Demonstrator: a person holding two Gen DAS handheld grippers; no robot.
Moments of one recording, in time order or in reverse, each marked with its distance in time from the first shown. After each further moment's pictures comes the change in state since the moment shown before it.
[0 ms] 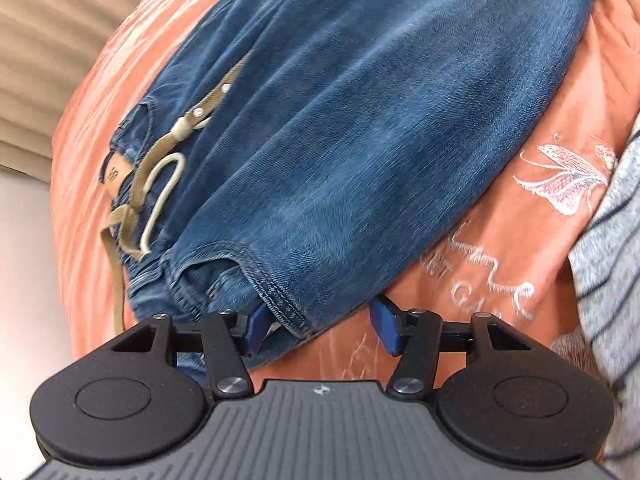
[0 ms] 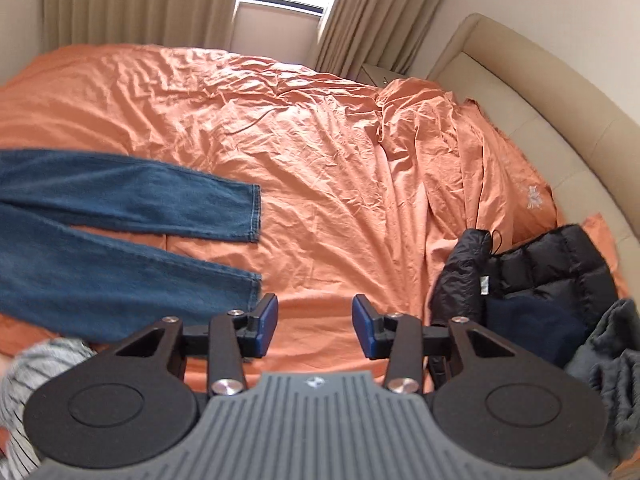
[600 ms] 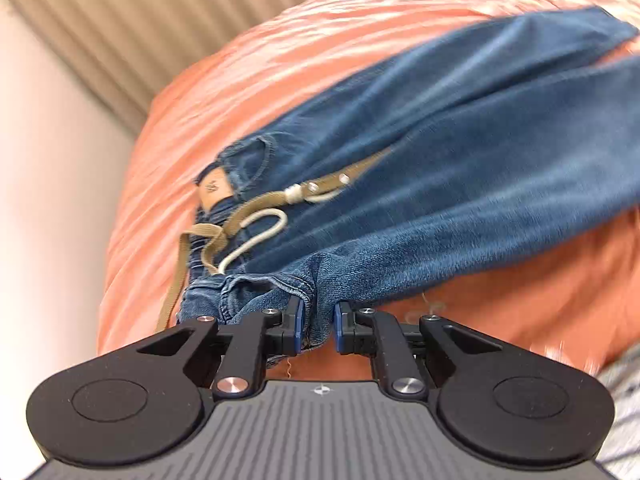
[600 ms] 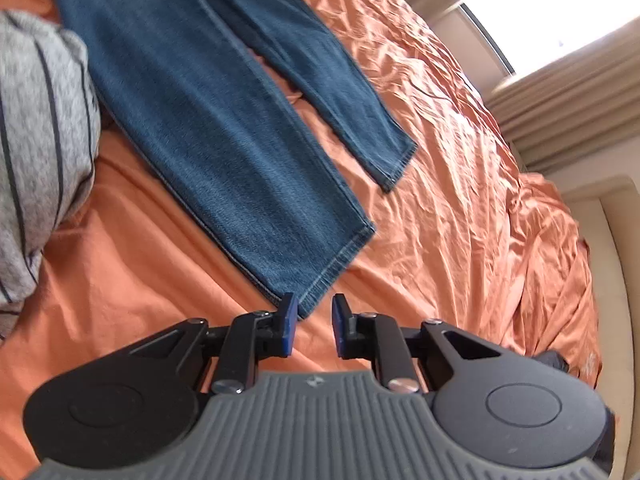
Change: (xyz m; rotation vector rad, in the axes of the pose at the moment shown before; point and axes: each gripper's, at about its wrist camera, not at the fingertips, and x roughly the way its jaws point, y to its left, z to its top) left arm -0.061 0.036 0.036 -0.466 -0.144 0.135; right arm 0.182 0.156 -0.104 -0.733 -0.053 0.073
